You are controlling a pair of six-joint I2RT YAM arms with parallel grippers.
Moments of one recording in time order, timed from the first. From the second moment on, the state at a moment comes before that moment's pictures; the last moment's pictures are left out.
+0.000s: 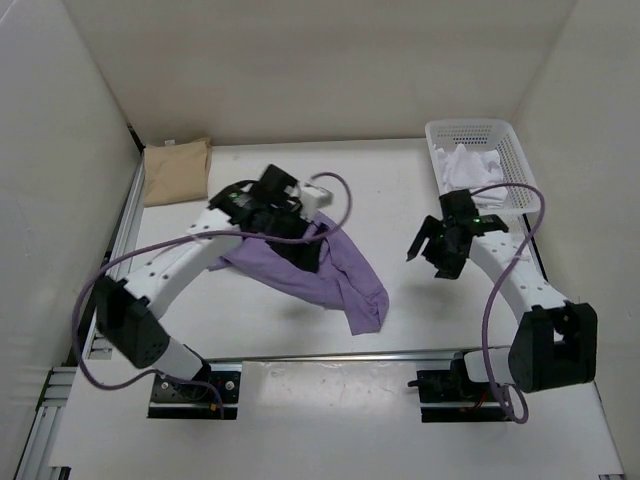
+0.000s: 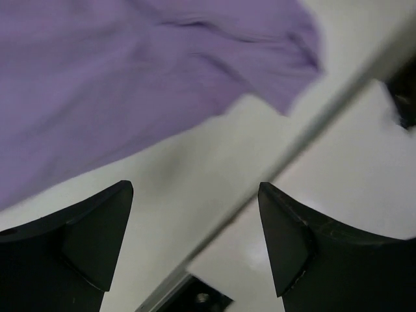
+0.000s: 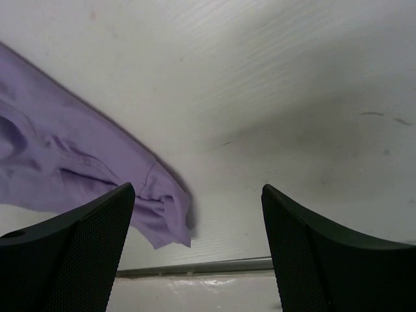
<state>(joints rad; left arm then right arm) -0.70 1.55 1.48 -1.01 0.39 -0.01 0.20 1.31 0.98 -0.83 -0.04 0.66</state>
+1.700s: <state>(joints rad) -0.06 1.42 1.20 -0.77 0.11 0.00 0.77 1.59 2.22 -0.33 -0.18 0.73</state>
